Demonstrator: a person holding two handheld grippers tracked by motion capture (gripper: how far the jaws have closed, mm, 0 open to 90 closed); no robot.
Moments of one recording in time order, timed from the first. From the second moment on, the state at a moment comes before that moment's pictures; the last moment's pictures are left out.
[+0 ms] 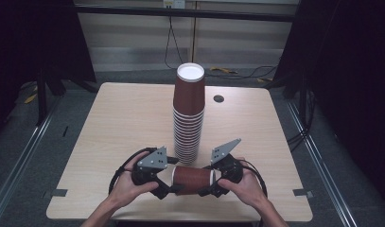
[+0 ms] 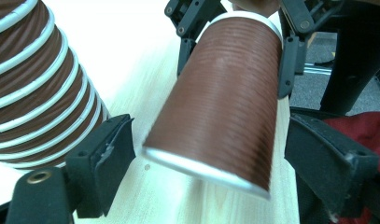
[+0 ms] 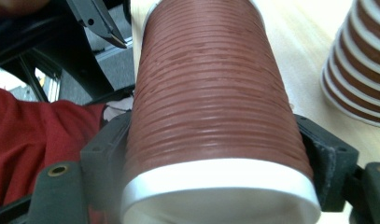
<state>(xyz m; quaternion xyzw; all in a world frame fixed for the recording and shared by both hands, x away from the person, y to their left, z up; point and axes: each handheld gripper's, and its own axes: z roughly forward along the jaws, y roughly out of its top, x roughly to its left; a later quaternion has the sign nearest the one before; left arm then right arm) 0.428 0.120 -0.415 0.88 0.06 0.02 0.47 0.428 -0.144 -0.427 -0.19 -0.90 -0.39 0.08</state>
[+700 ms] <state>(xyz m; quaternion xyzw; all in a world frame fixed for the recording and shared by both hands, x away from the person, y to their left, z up) 0.431 0.123 -0.415 0.87 0.08 0.01 0.48 0.415 -0.157 -0.437 -0.19 -0.87 -0.44 0.06</state>
